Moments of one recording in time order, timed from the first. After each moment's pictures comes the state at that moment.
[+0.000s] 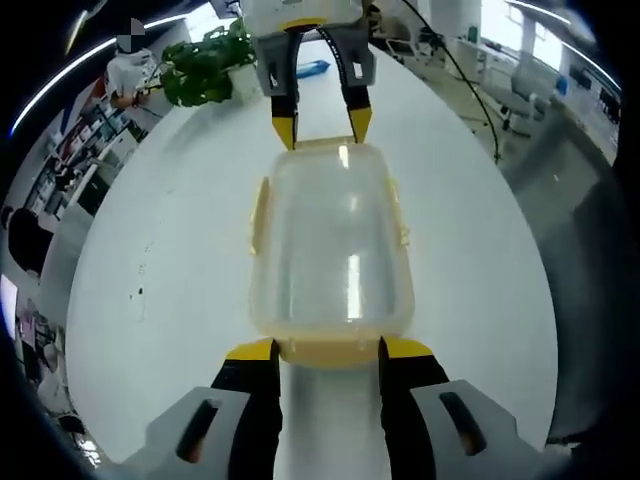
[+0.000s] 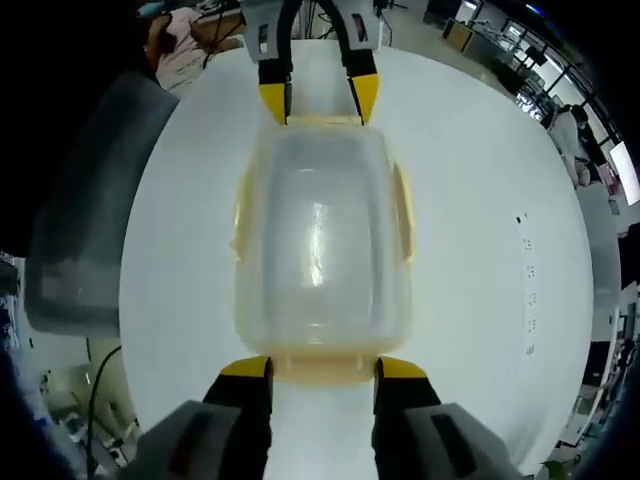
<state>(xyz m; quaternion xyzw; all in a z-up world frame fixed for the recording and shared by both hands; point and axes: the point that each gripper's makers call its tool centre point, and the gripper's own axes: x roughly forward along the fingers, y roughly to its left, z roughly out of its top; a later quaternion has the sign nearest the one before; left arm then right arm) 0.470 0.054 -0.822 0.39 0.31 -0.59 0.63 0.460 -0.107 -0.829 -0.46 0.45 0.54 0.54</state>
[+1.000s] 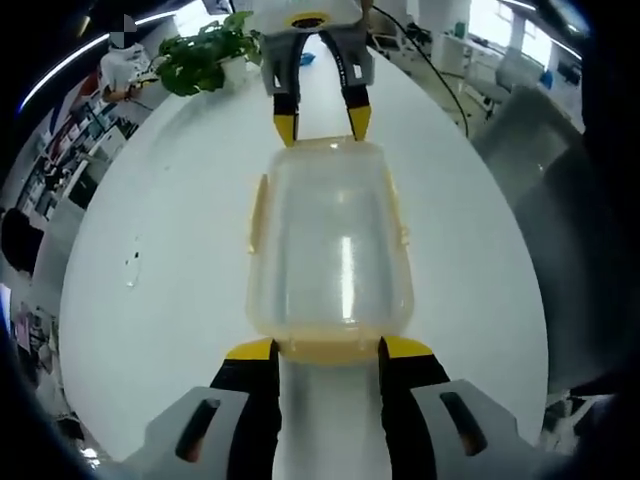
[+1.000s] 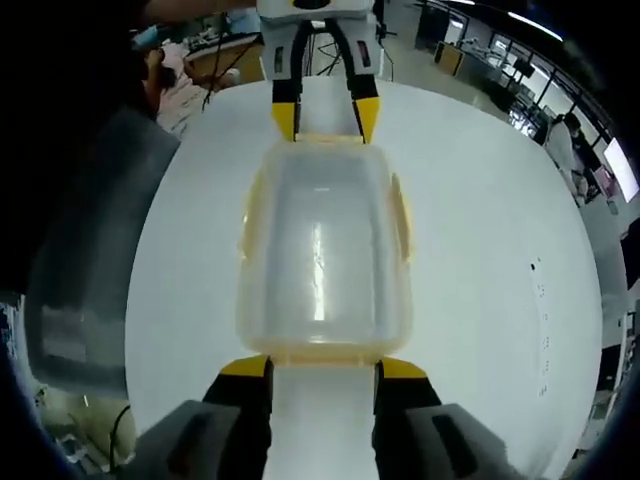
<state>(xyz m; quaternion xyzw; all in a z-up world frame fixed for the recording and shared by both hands) 0.460 0.129 -0.823 0.40 0.32 -0.61 0.61 0.439 -0.030 -0.833 -0.40 0.41 0.58 0.58</state>
